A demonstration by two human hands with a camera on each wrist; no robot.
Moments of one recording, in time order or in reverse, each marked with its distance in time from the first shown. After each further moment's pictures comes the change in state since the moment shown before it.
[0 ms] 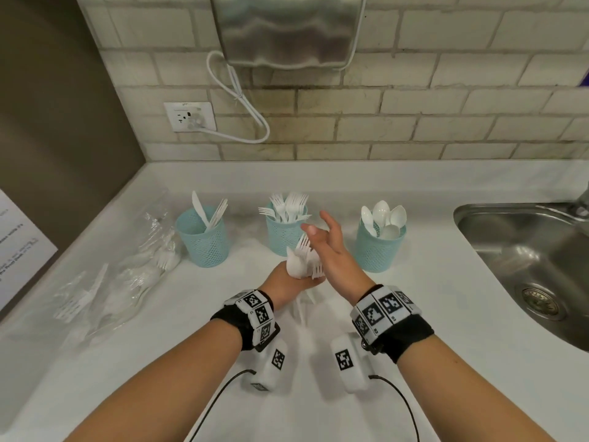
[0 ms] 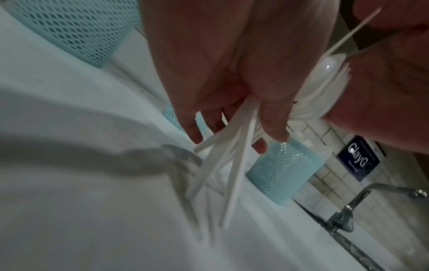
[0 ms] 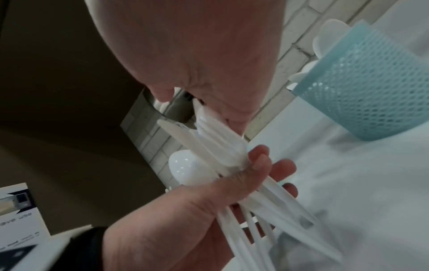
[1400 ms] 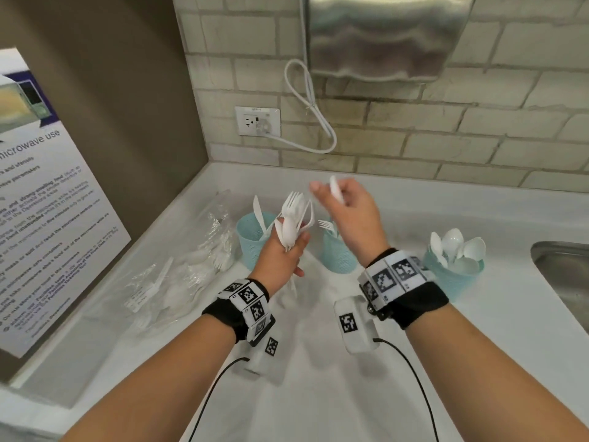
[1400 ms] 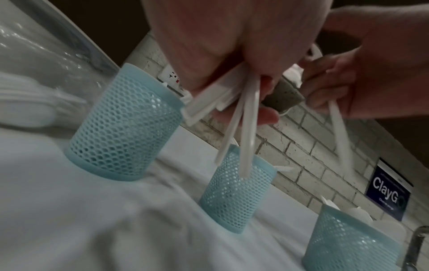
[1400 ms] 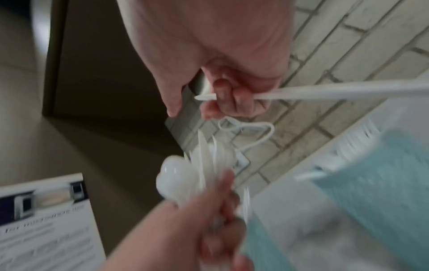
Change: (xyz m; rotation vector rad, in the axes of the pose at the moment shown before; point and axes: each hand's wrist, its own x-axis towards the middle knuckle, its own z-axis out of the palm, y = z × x) left_hand -0.005 0.033 -0.106 0.058 0.390 0.160; right_hand 0.075 -0.072 0.074 -0.073 0.175 -0.258
